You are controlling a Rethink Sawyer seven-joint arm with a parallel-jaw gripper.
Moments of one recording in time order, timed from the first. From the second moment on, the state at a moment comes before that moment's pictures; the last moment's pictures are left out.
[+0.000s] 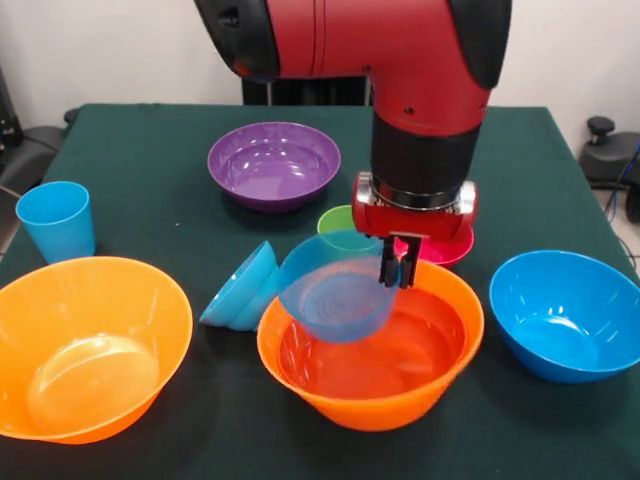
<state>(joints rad) -0.34 -0.42 0.39 1.21 -0.49 0.86 2.08</state>
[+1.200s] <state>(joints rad) -0.22 -0.40 0.30 1.08 -0.36 0.84 2.09</state>
